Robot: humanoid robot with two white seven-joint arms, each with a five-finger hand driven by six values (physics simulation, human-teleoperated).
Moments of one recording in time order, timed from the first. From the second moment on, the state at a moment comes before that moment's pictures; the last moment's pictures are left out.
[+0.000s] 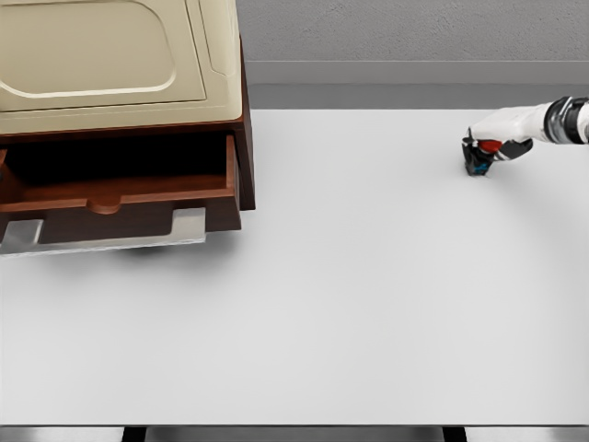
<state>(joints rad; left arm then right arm) -0.58 1.60 -0.93 -1.50 0.79 -0.61 -0.61 -1.08 -0.55 0.77 -0.63 0.74 -0.61 0.61</state>
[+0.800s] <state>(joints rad) -0.58 1.60 -0.94 -1.50 0.80 -0.61 -0.61 -1.10 -0.54 0.83 -1.14 0.58 -0.61 0.61</state>
